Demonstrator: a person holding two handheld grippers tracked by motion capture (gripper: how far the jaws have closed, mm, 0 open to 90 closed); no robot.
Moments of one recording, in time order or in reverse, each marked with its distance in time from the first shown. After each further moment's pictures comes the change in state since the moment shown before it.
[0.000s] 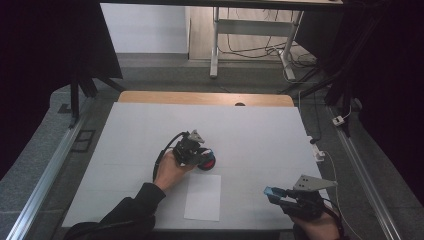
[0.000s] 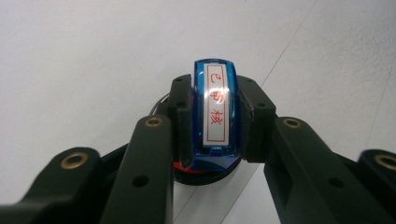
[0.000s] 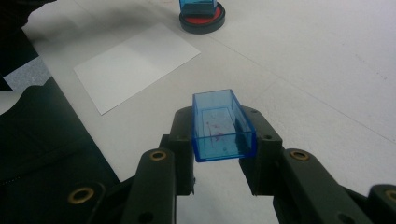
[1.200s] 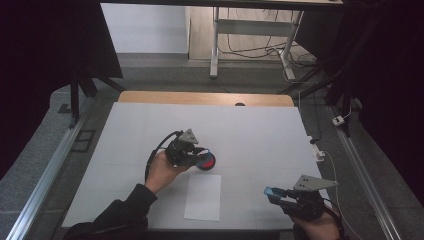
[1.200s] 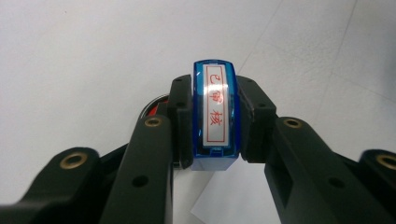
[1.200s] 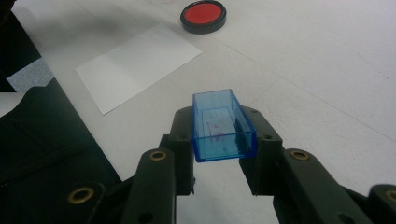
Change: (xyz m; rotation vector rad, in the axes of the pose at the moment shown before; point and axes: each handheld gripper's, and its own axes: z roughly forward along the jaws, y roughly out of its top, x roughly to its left) left arm -0.012 0.000 -0.040 -0.057 -0.041 0.066; right arm 0.000 0.000 0.000 -0.001 0.009 0.008
